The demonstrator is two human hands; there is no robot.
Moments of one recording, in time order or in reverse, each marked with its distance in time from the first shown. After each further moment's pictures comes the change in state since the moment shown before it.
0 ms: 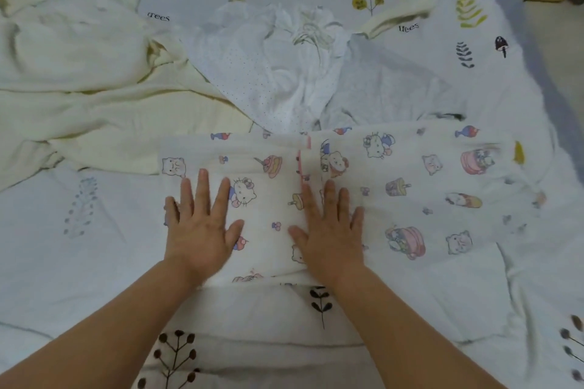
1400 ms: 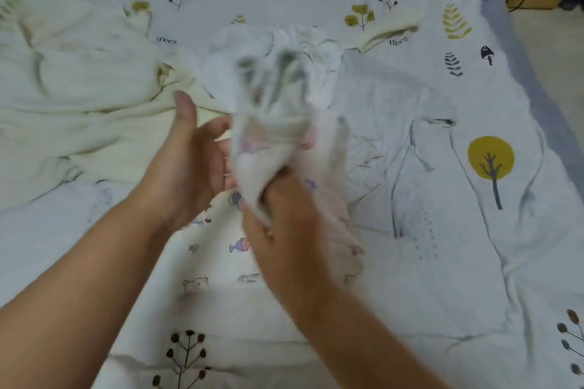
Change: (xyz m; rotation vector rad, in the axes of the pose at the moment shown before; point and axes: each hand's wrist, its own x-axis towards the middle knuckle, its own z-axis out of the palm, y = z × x) left_hand -0.001 0.028 -0.150 -1.814 -0.227 0.195; right_hand -0.056 -0.084 -0.096 0.788 0.621 -0.379
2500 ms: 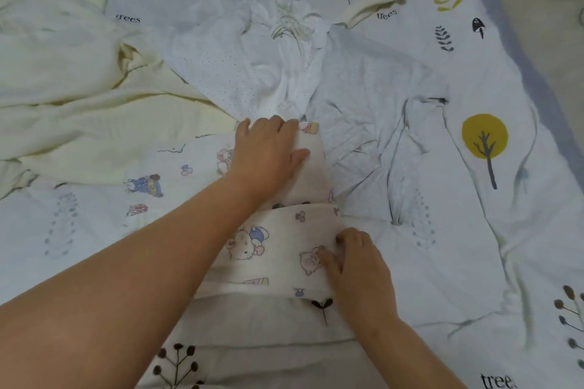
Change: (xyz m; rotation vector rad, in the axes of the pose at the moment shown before) left_hand 0.087 -0.078 0.029 1.781 0.105 0.392; right_hand -0.067 0.105 -0.031 -0.493 -0.288 0.630
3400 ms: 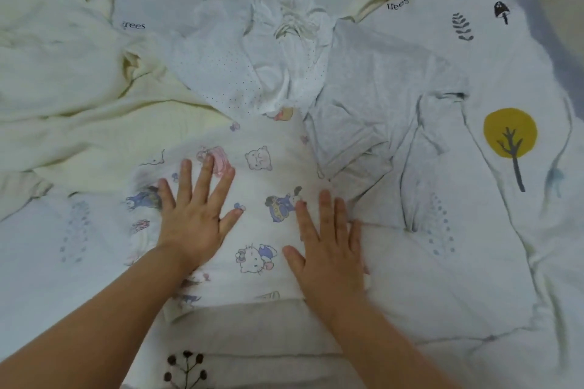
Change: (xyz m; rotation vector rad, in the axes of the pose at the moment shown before) left_hand -0.091 -0.085 0.040 0.184 -0.302 -0.219; right_hand 0.032 -0.014 0.049 -0.262 -0.029 -0.272
